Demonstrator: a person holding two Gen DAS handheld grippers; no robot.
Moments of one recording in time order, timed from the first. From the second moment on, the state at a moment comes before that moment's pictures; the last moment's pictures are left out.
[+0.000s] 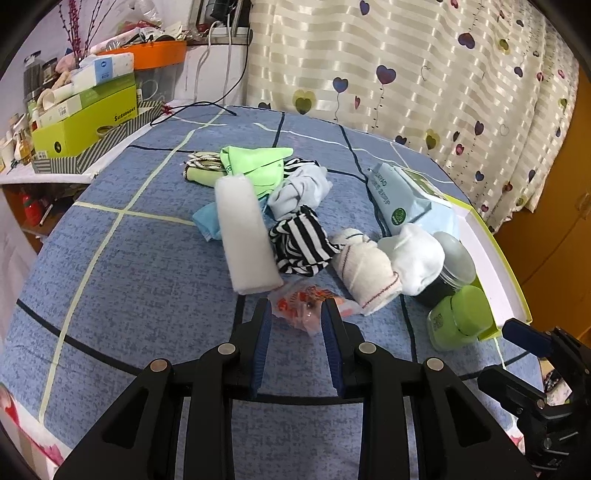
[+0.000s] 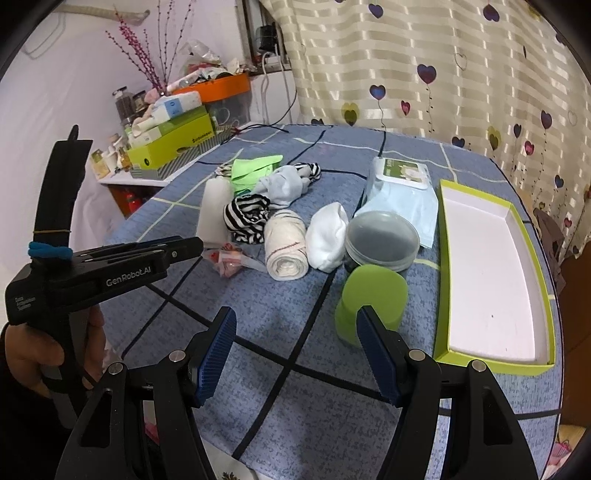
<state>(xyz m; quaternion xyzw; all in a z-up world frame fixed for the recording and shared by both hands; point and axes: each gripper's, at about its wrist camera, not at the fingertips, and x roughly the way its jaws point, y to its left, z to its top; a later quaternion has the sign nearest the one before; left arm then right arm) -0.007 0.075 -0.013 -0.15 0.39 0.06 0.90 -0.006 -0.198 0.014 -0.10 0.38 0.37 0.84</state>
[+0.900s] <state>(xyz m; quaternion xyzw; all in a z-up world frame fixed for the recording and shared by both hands) 0.003 0.102 -0.019 -0.19 0.40 0.04 0.90 0.012 -0.152 0.019 -0.12 0.37 0.40 0.83</state>
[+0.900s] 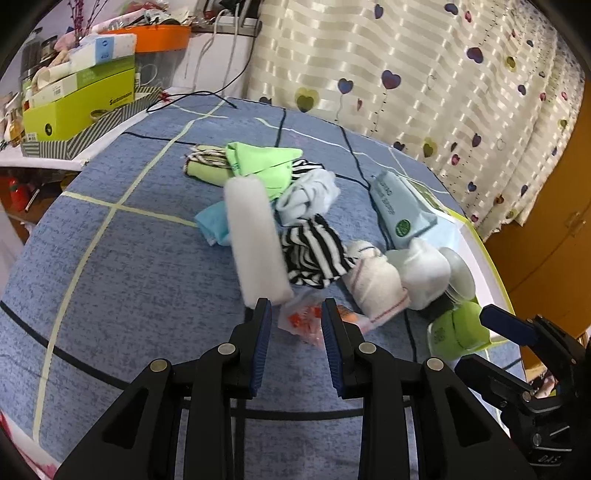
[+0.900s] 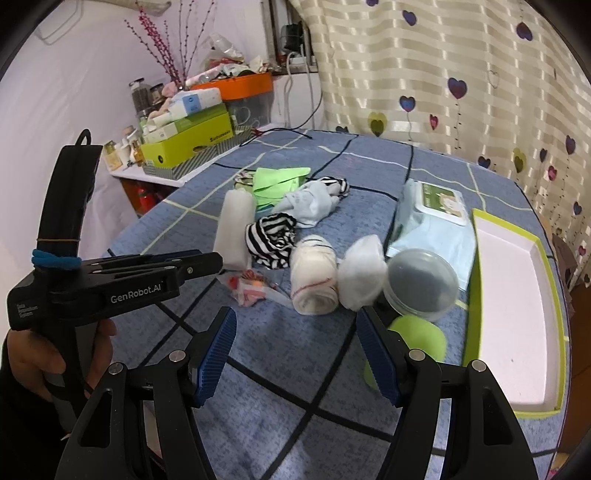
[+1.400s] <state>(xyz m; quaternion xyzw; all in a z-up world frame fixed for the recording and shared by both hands) 0.009 0.141 -0.027 -0.22 0.39 0.06 0.89 0.049 -0.092 0.007 -0.13 0.38 0.41 0.82</state>
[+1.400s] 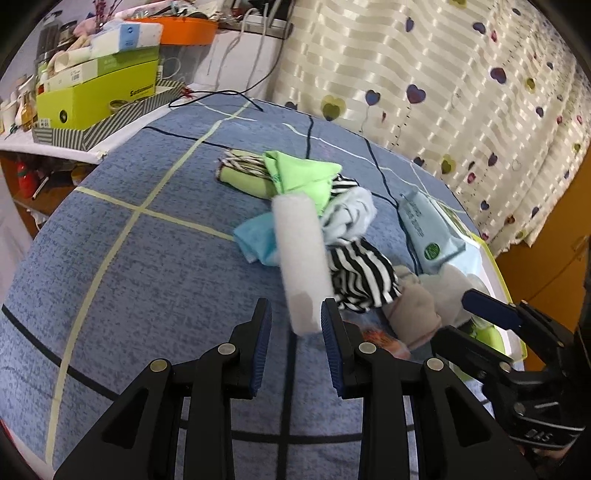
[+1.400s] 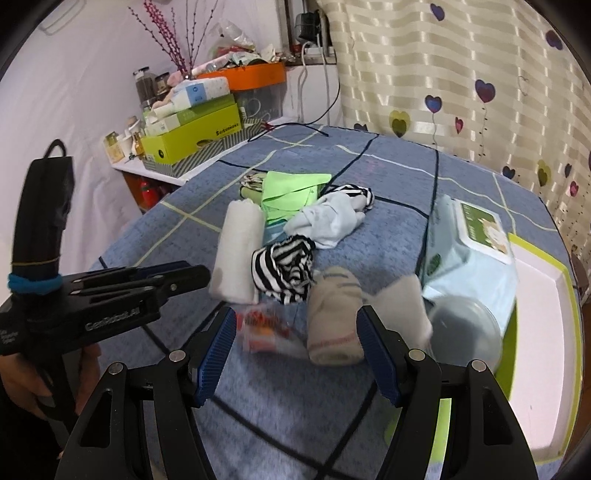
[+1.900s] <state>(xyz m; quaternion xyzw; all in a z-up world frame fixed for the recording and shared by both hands) 0.014 0.162 -0.033 -0.25 0.38 0.05 0.89 0.086 -0.032 -0.025 -0.17 0.41 0.42 0.79</state>
